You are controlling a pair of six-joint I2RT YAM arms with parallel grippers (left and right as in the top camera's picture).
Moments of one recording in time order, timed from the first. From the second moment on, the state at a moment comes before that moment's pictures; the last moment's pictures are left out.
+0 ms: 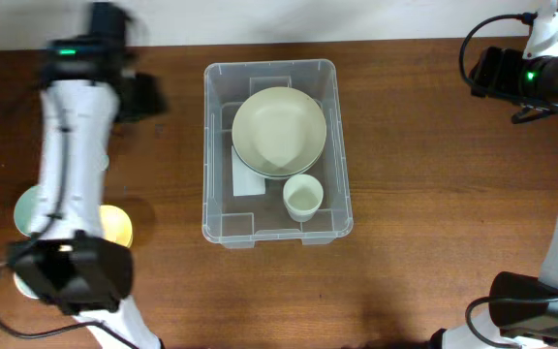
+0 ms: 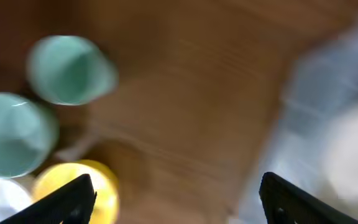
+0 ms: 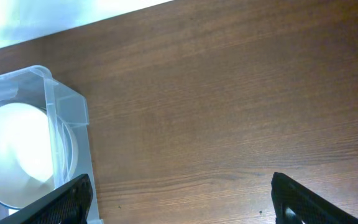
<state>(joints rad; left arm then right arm) -0.01 1.97 2.11 -1.39 -0.15 -0.36 -0.22 1.76 2.15 -1.35 -0.13 0.05</state>
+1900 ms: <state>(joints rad) -0.68 2.03 2.36 -1.57 0.01 -0.34 -0.22 1.76 2.15 -1.35 -0.13 0.05</state>
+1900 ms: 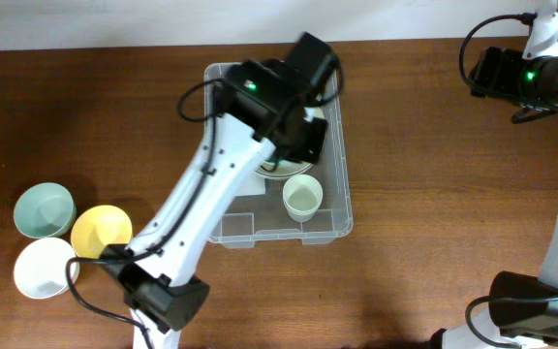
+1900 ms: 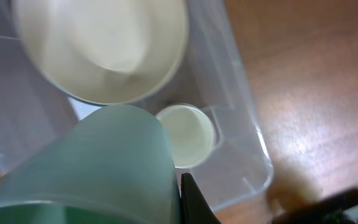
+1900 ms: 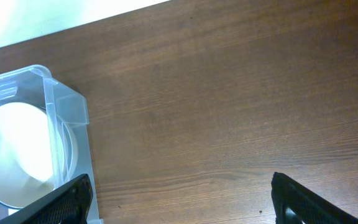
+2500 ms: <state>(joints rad) -0.73 2.19 2.36 -1.62 0.03 -0.34 -0.22 1.76 2.15 -1.35 -0.13 0.05</state>
